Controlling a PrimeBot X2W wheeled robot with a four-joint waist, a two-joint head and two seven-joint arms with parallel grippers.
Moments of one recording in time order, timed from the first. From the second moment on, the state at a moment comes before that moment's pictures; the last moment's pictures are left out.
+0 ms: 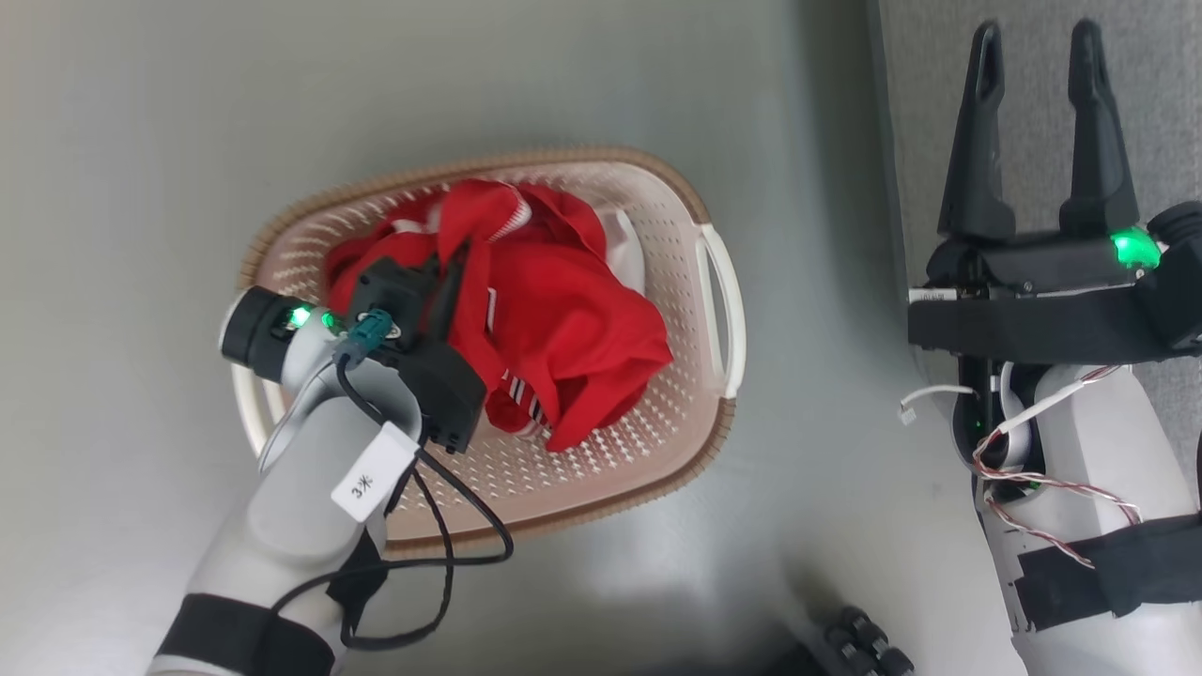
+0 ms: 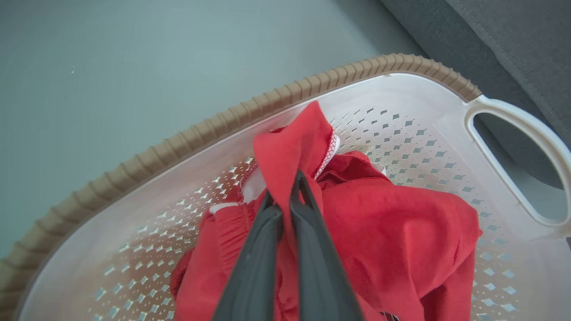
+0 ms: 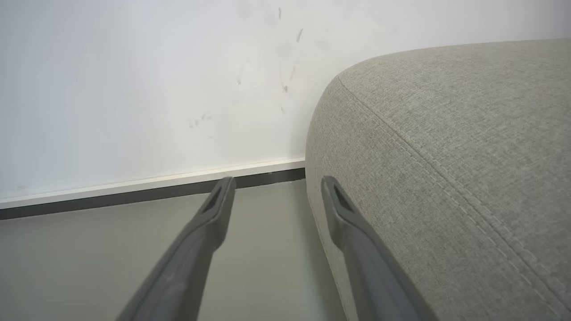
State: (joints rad) left arm -0.81 0.05 -0.38 0.91 -0.13 -0.09 -0.25; right arm -0.60 -0.06 0.16 0.03 0.25 -0.08 -0.26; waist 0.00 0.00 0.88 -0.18
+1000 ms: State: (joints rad) left arm -0.69 0.04 -0.41 0.54 -0.26 -0.12 -0.25; right arm -0.45 -0.07 0.16 0.27 0.23 0.01 -0.26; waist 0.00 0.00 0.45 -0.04
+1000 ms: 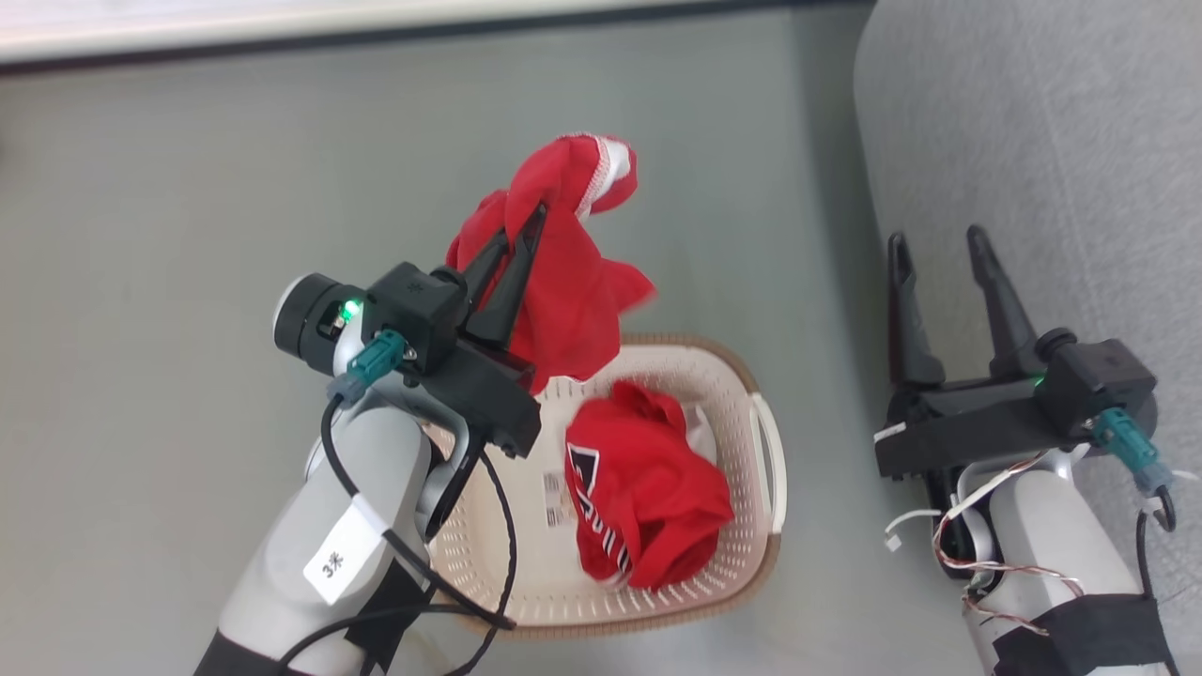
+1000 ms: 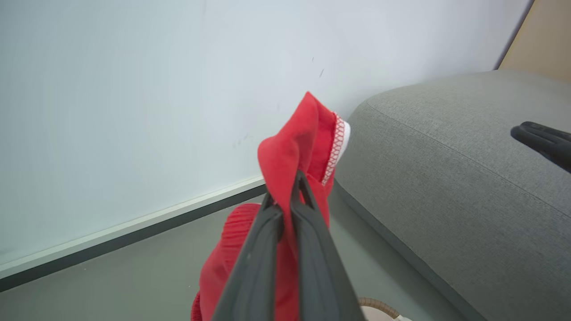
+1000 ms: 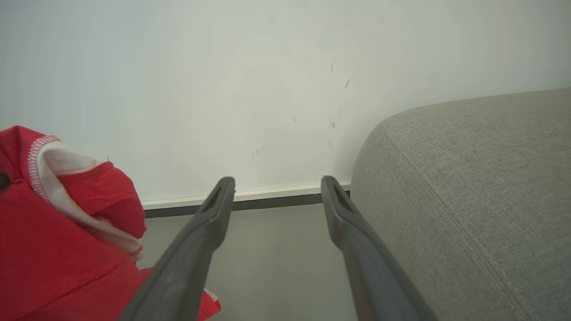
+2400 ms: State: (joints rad) left arm -0.47 0.10 -0.48 0.37 -0.32 -0.12 -0.17; right arm -0.29 -0.06 0.60 0.47 0.25 0.12 -0.26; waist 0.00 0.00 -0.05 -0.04
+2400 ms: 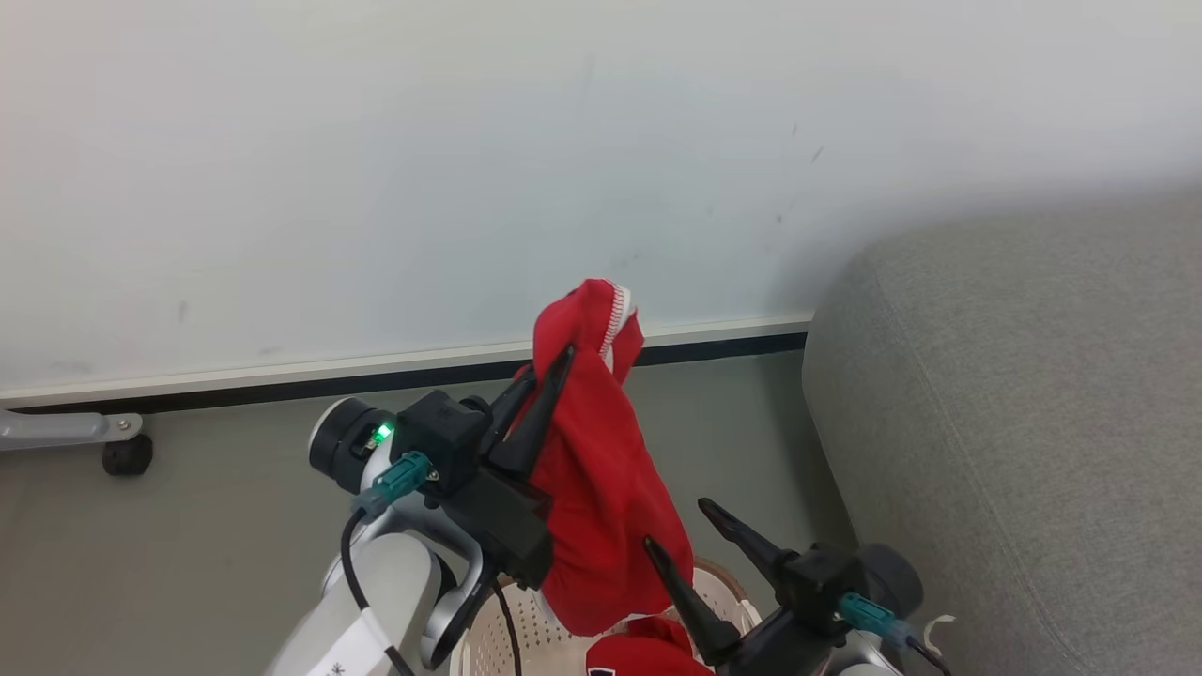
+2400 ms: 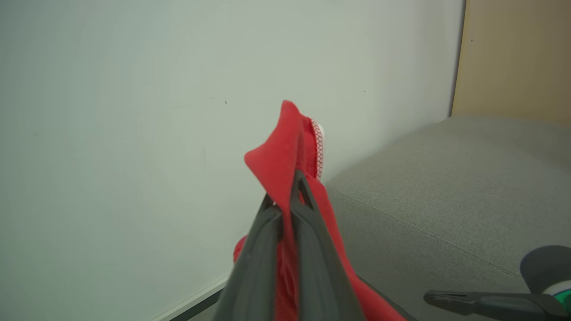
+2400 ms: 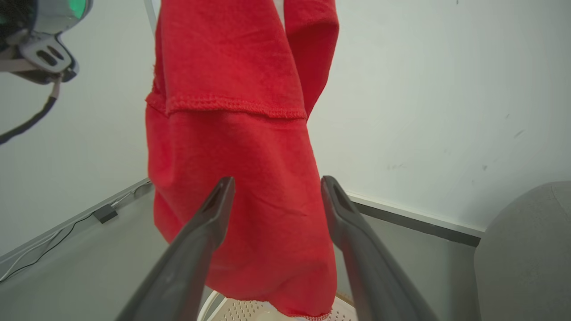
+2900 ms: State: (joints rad) left arm -0.47 0.09 -0.53 0.29 -0.35 -0.13 -0.10; right arm -0.47 -0.06 0.84 0.61 0.28 0.12 -0.25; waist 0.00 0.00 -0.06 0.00
